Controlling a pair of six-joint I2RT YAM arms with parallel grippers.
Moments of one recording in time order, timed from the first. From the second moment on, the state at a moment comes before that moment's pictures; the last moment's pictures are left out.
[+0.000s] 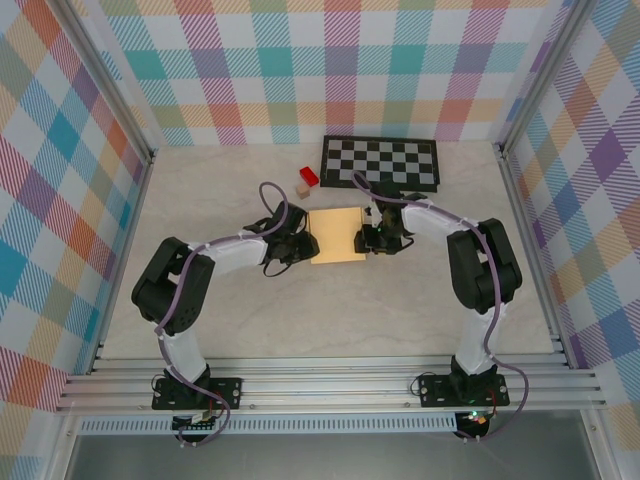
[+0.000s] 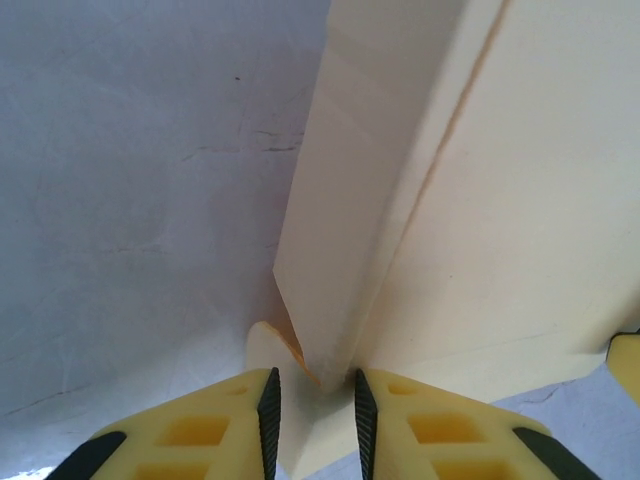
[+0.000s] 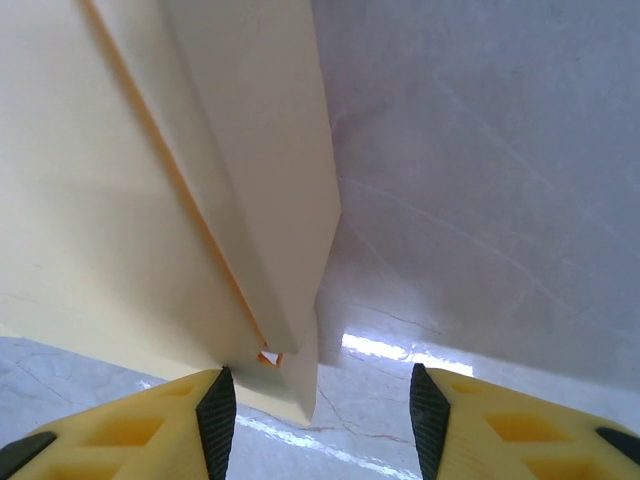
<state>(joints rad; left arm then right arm) -0.56 1.81 1.08 -0.23 0.13 -0.78 0.42 1.93 1.33 -0.71 -0.25 0.34</state>
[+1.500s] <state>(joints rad) -0.58 1.82 1.13 -0.25 0.17 -0.75 0.34 2.18 1.70 -0.67 -0.34 0.29</state>
